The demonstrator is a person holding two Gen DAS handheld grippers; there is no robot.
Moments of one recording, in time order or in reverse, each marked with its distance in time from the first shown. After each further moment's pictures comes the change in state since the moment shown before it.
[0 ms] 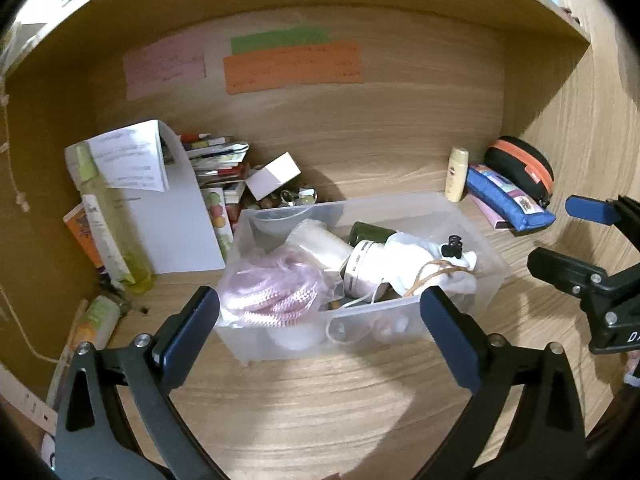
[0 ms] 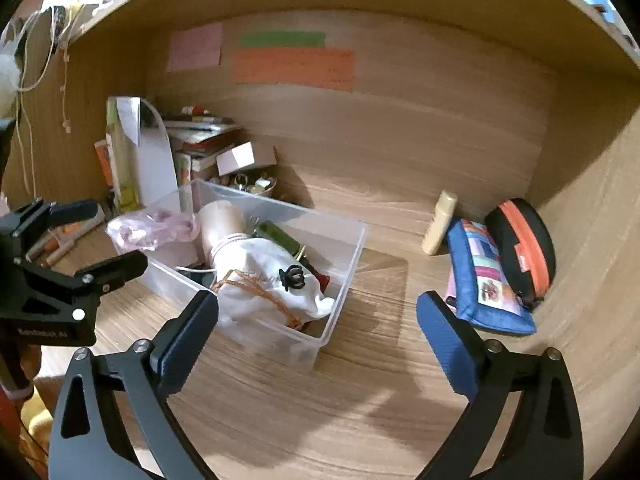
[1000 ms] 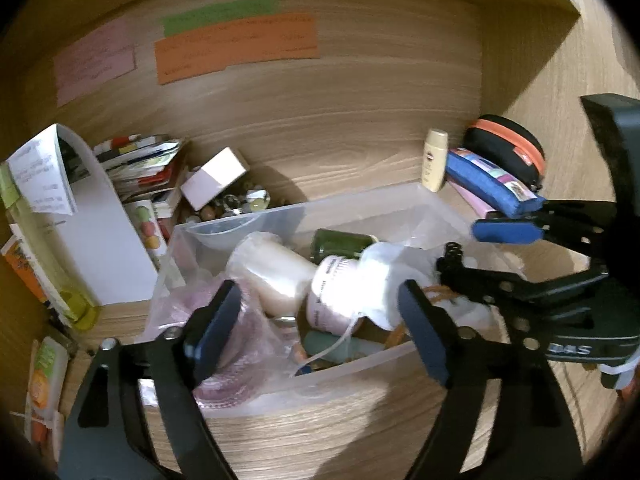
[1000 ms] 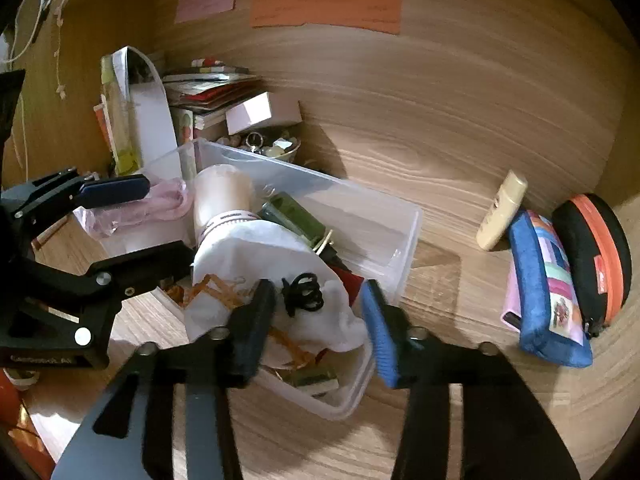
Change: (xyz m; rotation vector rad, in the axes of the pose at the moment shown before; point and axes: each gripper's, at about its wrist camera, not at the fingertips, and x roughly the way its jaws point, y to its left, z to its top) left arm 0.071 -0.019 0.013 0.081 0.032 -0.117; right arm 0.088 0.000 0.005 -0.064 0.128 0.125
